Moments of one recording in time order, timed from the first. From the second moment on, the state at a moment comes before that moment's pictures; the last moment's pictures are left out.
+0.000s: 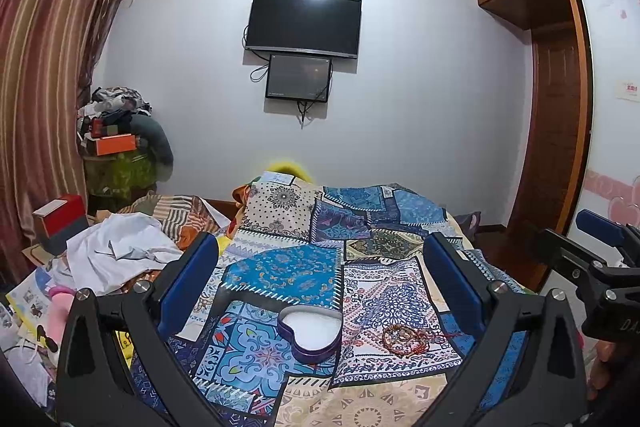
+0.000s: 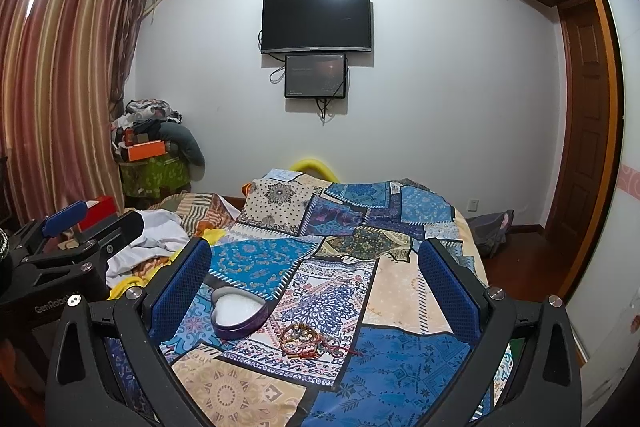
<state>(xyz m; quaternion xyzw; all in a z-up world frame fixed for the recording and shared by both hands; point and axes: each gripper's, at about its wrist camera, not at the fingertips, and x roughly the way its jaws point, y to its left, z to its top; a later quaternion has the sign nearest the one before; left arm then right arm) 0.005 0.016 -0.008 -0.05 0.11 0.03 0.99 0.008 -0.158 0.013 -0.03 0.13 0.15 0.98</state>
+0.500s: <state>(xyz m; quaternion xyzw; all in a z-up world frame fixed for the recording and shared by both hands) 0.003 0.017 -0.007 -0.05 0.11 0.03 0.99 0.006 -0.158 0.016 -0.03 0.13 0.15 0.98</state>
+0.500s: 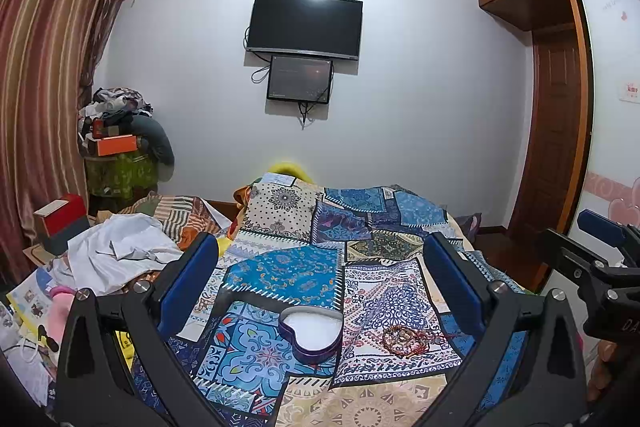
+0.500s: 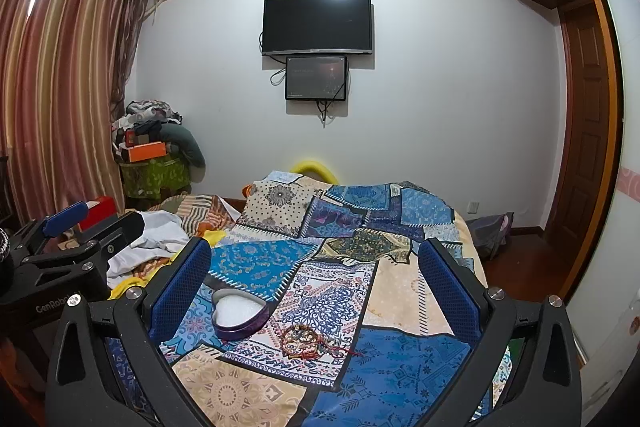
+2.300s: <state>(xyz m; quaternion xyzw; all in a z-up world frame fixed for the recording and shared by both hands) 0.122 -0.024 -0.112 -0.01 0.31 -0.02 0.95 0.092 -0.208 -0.060 -0.04 0.28 0.07 0.96</state>
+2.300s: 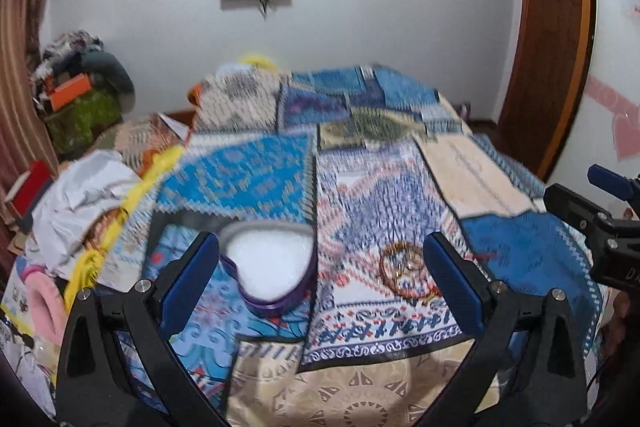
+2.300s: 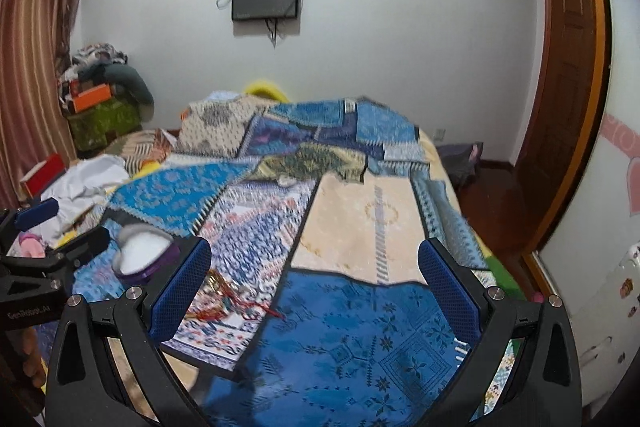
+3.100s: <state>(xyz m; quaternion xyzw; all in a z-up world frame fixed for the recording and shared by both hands) 0.155 -0.058 -0.155 -0.02 0.39 -0.14 0.91 0.125 -0.207 -0.117 0.01 0.40 0.18 0.90</state>
